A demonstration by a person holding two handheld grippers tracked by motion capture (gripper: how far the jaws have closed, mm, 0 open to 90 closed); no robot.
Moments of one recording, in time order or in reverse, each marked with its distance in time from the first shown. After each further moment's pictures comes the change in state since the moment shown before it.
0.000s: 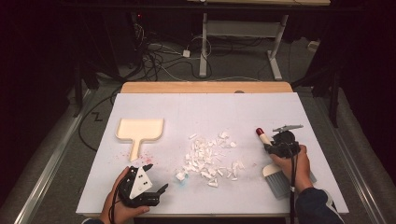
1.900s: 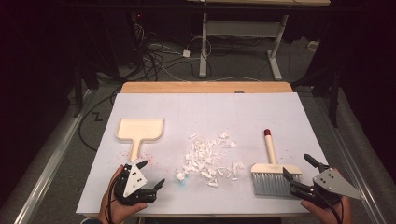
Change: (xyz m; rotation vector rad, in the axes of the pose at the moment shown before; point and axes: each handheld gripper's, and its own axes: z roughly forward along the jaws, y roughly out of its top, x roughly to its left) left arm 0.007 0.000 -0.007 -0.040 0.046 -0.050; right arm 0.018 -0.108 -0.122 -0.626 -0.068 -0.240
